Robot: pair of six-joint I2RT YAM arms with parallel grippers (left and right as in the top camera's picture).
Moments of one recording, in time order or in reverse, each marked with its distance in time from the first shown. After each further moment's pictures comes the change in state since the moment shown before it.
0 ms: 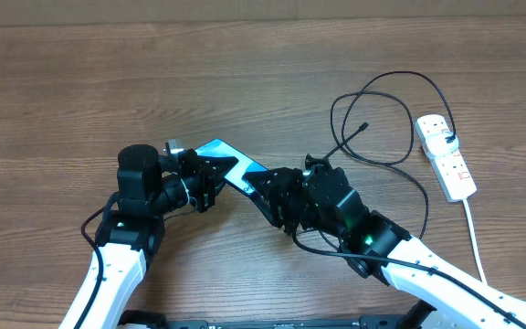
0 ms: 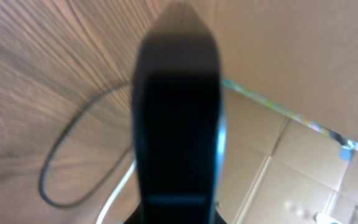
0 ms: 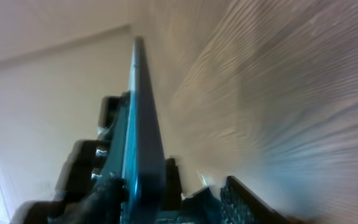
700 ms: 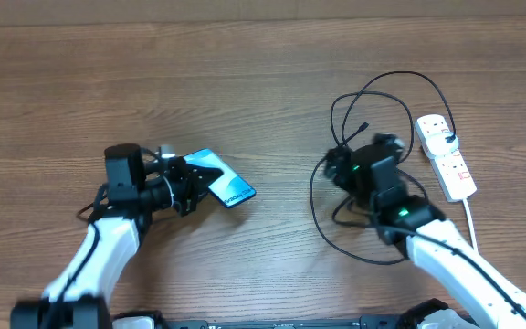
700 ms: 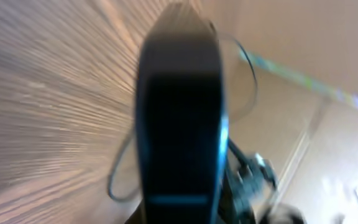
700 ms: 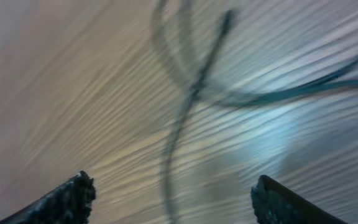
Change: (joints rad) left arm 0.174 0.287 -0.005 0.018 0.297 0.384; right arm -0.406 0.014 0.018 -0.404 0.407 -0.847
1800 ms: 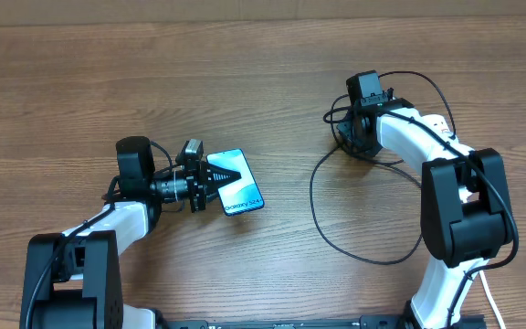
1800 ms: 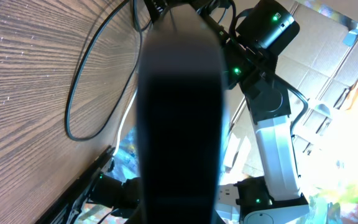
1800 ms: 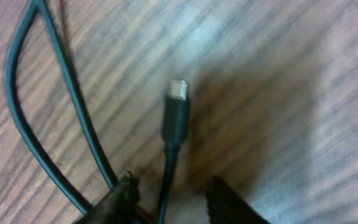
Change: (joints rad) left arm -0.018 0.206 -0.001 0.307 0.375 -0.106; right arm -0.153 0.754 0.648 -0.333 -0.018 0.061
